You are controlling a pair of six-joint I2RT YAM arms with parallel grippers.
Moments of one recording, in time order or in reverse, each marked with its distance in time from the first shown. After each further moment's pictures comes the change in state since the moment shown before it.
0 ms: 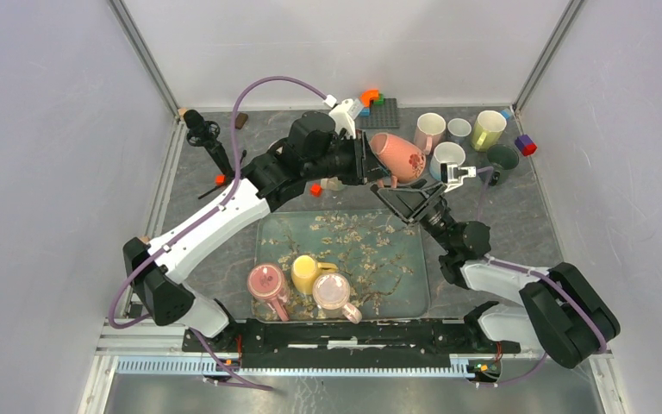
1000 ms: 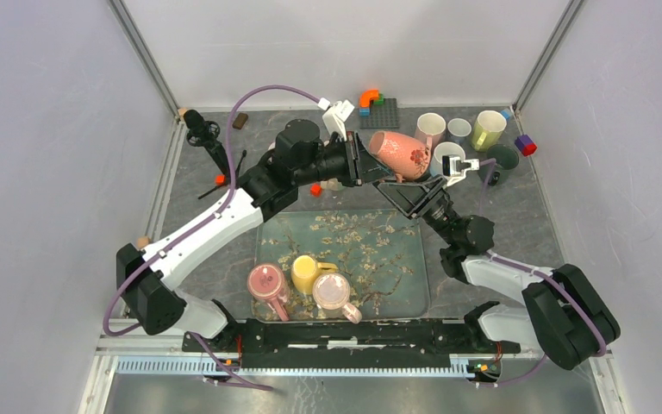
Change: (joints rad) left arm 0.034 -0.072 -0.175 0.276 0.140 -0.083; right arm -0.039 -0.008 0.054 -0.001 -0.061 0.021
